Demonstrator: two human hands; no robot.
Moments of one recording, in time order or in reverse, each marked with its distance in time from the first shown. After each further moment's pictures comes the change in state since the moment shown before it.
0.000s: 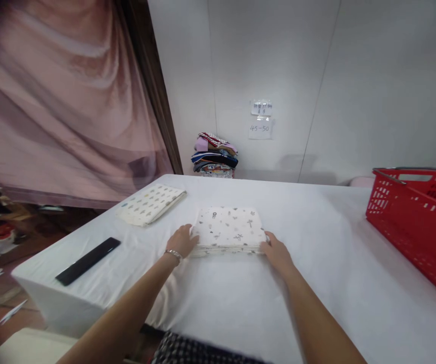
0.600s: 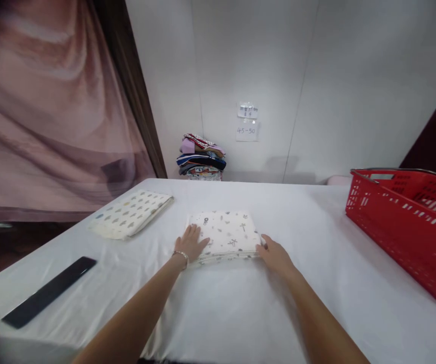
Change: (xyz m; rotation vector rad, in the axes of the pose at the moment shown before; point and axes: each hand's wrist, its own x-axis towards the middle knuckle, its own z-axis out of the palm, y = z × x) left_hand 0.038 0.015 0.045 0.070 -0.193 0.166; right_hand -0.015 -0.019 -0.014 -0.142 0.014 -0.002
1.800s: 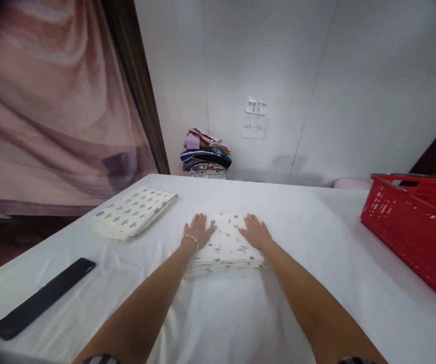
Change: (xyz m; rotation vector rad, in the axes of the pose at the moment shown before) left_hand 0.062 -0.014 -0.002 -0.071 0.046 0.029; right_hand 0.115 -0.042 0.057 -0.438 -0.150 -0.271
